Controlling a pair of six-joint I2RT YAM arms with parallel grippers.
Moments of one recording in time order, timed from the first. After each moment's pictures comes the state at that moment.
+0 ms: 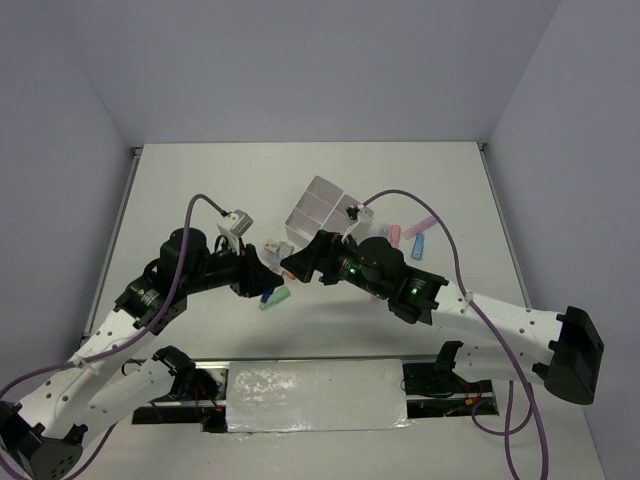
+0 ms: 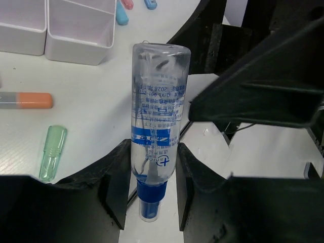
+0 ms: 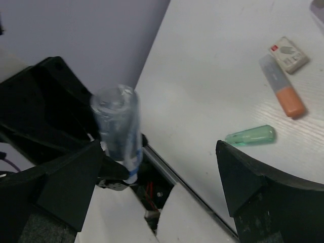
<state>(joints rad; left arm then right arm) -0.57 0.74 0.77 -0.40 0.45 -0.44 1.01 1.07 0.76 0.10 0.11 0.89</state>
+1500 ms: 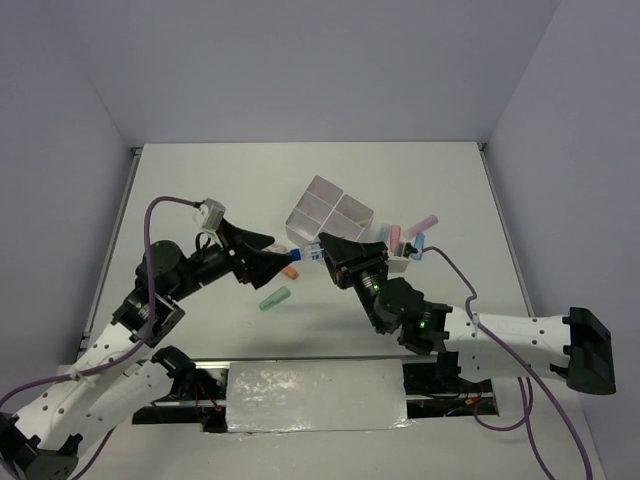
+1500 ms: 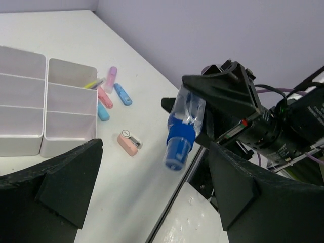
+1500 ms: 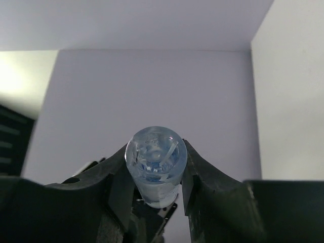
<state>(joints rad) -0.59 0.67 0.67 0.06 0.38 -0.55 1.26 0.96 0.56 0.49 0.89 1.54</state>
